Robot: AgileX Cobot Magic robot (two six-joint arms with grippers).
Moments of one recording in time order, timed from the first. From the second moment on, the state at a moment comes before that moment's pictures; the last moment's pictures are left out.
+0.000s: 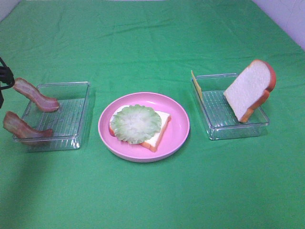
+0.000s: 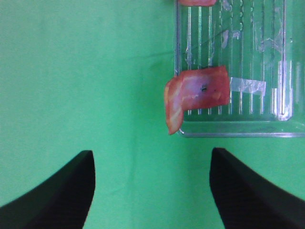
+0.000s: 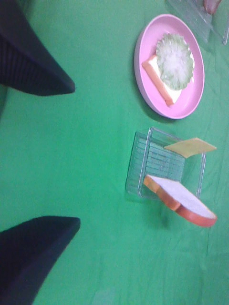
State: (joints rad) left arm -0.16 1.54 -1.03 0.12 0.84 -0.27; right arm 0.24 -0.01 -0.51 0.07 1.08 -0.11
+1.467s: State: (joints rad) left arm -0.16 1.87 -1.19 0.06 0.83 -0.26; right arm 0.03 -0.01 -0.51 0.07 1.07 -0.11
